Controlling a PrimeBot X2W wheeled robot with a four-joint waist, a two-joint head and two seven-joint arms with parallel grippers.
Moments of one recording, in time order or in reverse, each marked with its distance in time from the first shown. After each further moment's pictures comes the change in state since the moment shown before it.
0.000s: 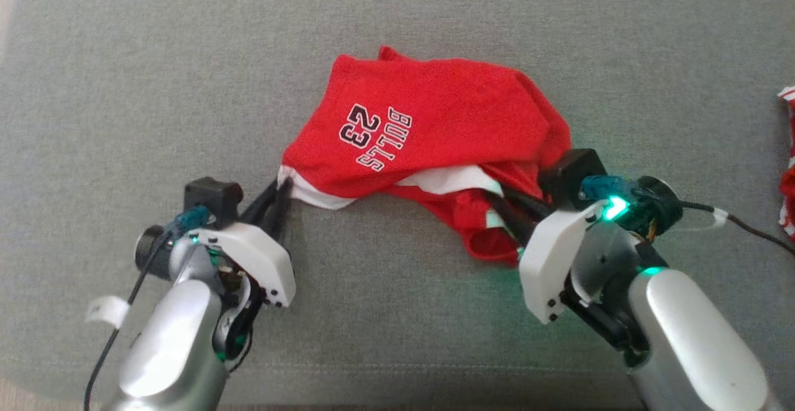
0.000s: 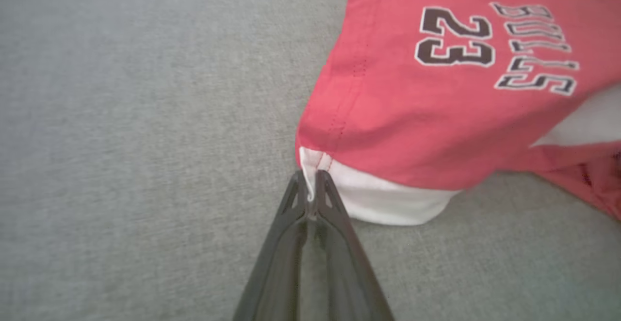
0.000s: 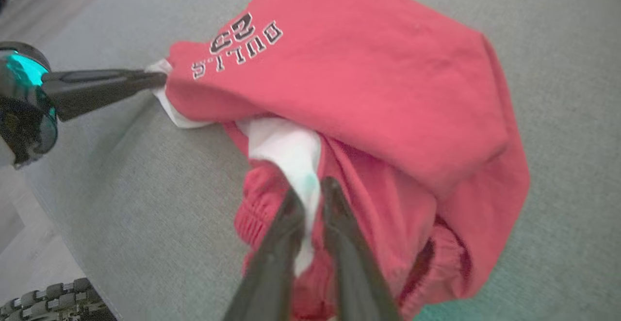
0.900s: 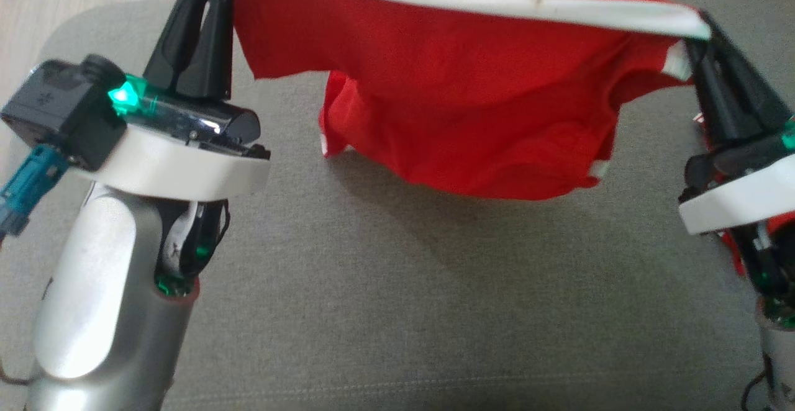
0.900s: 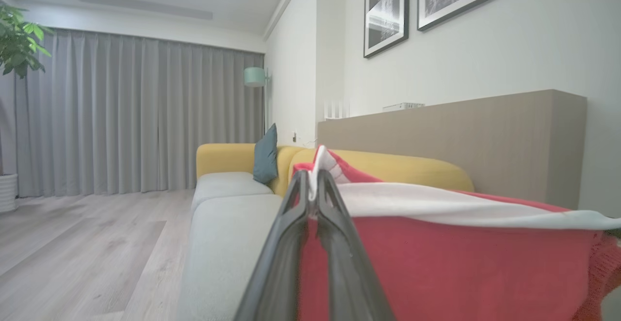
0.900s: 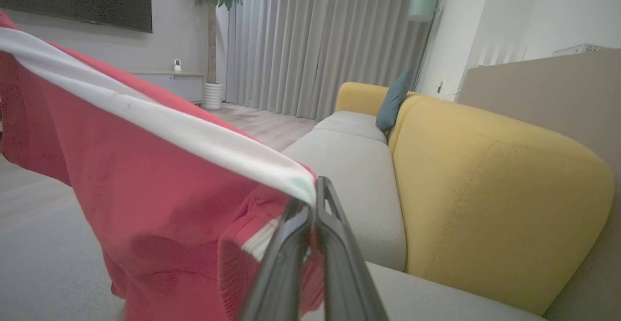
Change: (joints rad) left arm -0.141 0.034 0.107 -0.596 -0.001 0.100 -0.122; right arm -0.003 -0.085 -0.370 -0.278 -0.020 0.000 -0.297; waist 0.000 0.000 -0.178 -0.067
